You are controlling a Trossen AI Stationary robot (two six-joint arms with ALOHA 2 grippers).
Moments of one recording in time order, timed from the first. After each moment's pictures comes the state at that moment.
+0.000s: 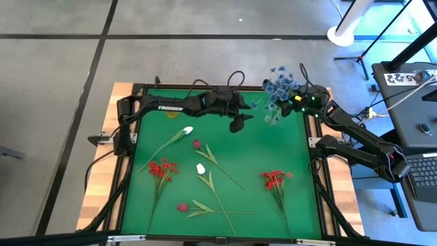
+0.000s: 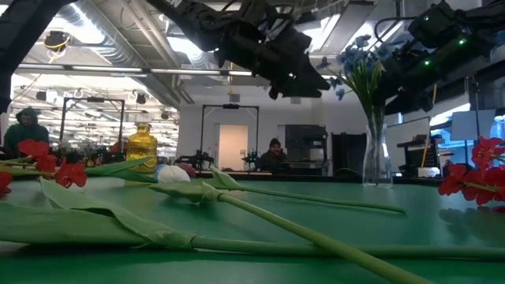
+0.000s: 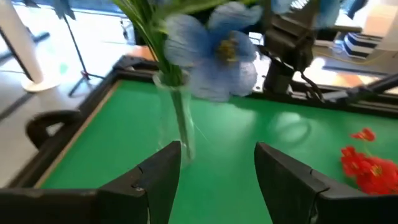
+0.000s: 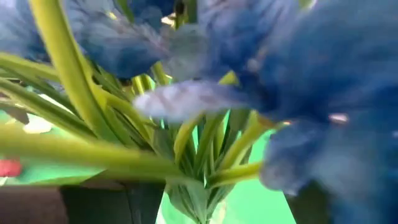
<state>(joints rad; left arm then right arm) 0.29 1.97 1.44 0.14 0.14 0.00 -0.86 0.72 0.51 -0.25 -0.12 0.23</state>
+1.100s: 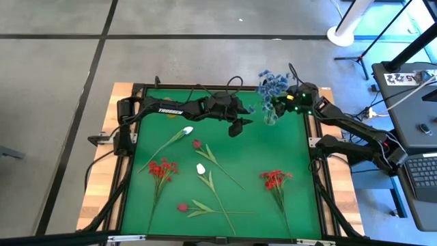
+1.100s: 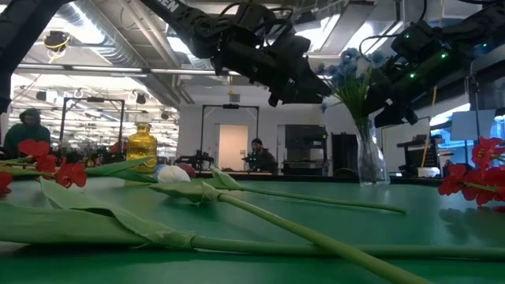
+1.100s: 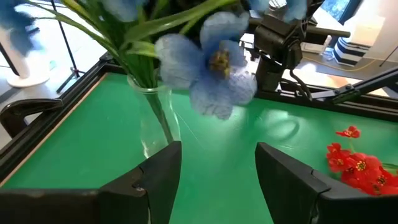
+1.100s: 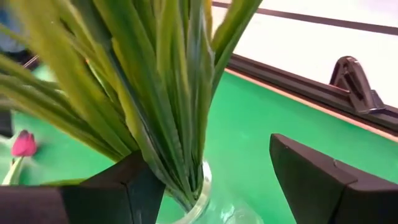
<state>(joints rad) 0.27 1.97 1.36 0.24 0.15 -0.05 -0.86 0.91 0.51 -0.14 -0.22 0.23</state>
